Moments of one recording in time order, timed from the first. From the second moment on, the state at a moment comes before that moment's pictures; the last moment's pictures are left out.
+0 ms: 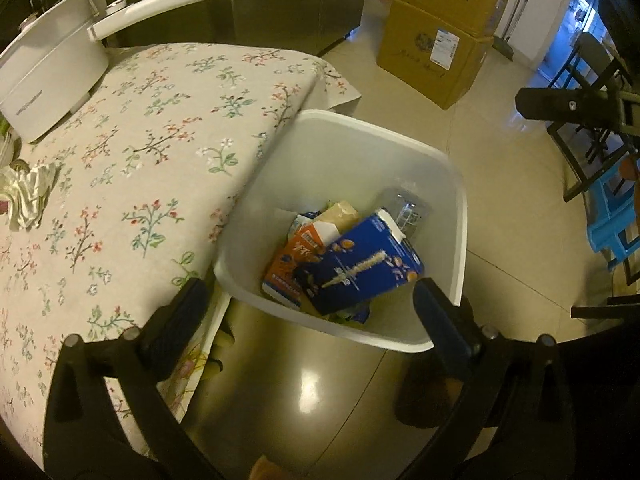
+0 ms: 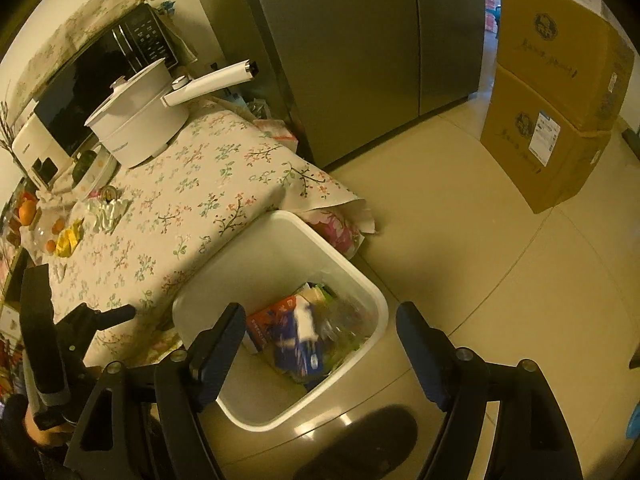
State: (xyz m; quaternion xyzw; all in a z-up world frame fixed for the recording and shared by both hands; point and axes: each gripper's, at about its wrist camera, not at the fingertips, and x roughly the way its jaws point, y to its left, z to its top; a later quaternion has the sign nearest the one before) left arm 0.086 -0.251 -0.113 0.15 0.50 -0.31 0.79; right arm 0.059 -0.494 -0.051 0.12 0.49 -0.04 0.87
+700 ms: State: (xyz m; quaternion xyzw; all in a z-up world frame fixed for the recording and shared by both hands) left arm 0.109 -0.154 -0.088 0.10 0.50 -0.24 0.83; right arm 0.089 -0.431 -0.046 0.06 0.49 0.00 0.87
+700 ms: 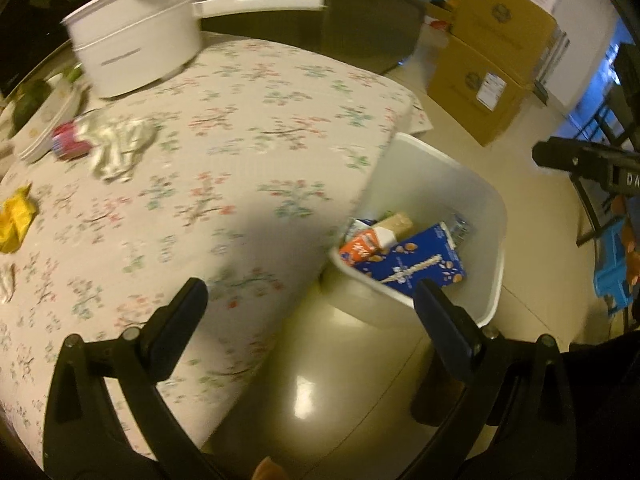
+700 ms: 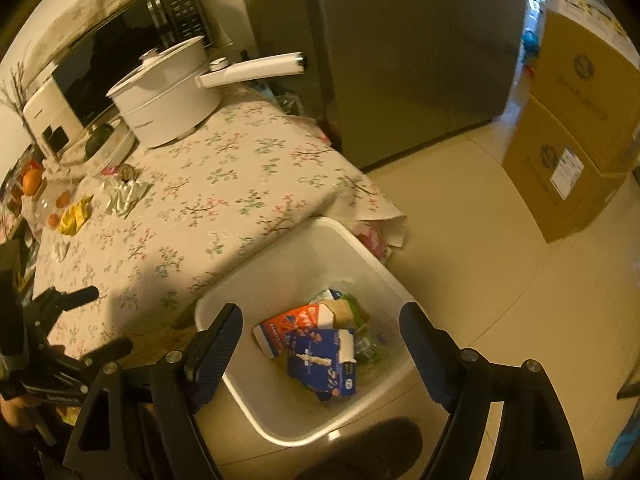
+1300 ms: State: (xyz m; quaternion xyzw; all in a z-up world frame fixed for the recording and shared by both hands) left arm 0.132 -0.023 -0.075 0.05 0.49 -0.13 0.86; right arm 0.135 -0.332 -0.039 0.02 0.48 0.05 0.87
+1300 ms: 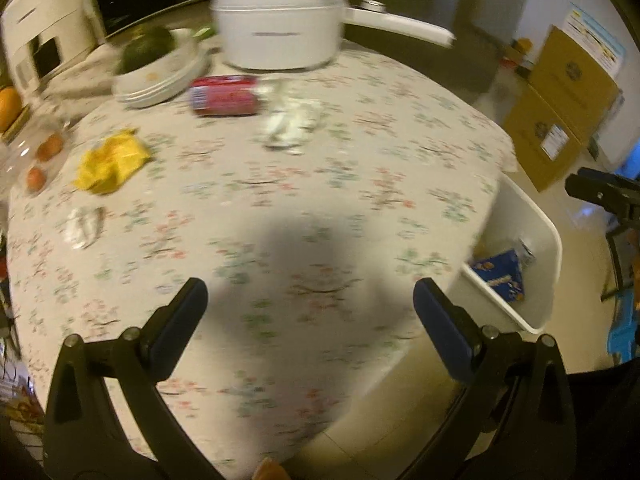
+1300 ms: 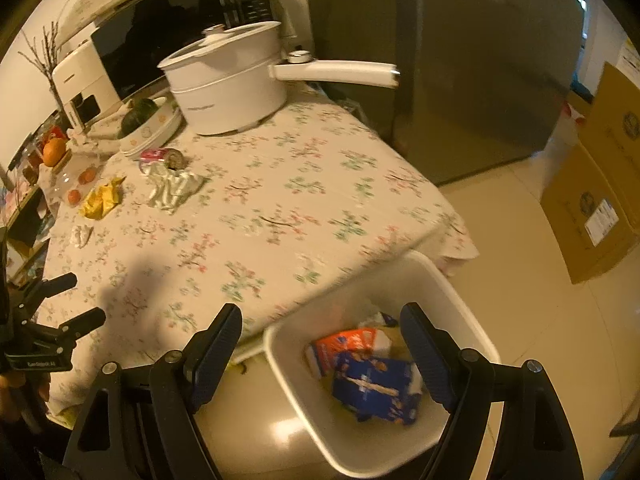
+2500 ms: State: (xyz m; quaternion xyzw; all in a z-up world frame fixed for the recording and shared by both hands) left arm 0.215 0.169 -0.121 -0.09 0.48 0.06 0.87; right arm 0.249 -0.164 -0.085 -0.04 0.43 0.09 0.90
